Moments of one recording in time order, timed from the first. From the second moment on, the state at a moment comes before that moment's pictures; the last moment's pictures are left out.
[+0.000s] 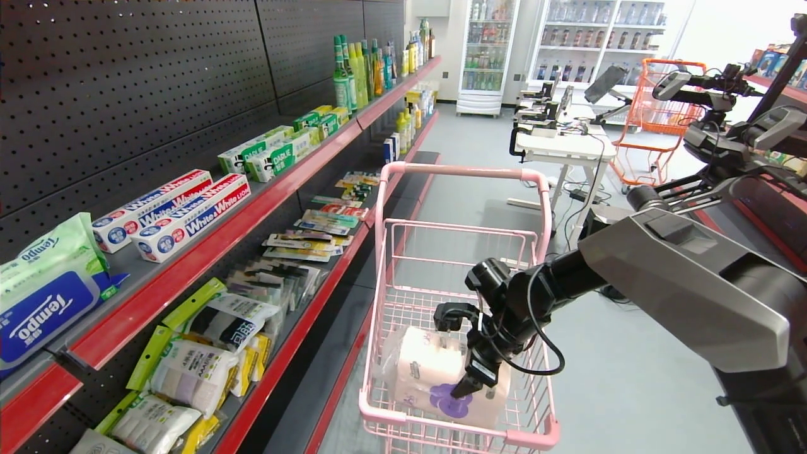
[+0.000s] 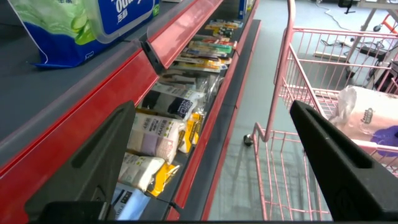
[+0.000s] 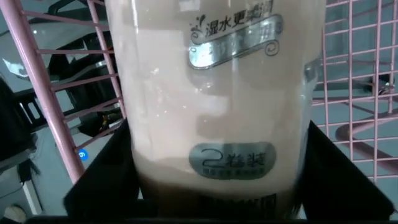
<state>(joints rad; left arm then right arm) 0.00 0.00 0.00 0.00 0.03 0.00 0.47 2.44 -1.44 0.31 0.36 -0.69</state>
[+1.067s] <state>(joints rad) 0.00 0.00 0.00 0.00 0.03 0.00 0.45 2.38 -1.47 0.42 0.15 -0.47</state>
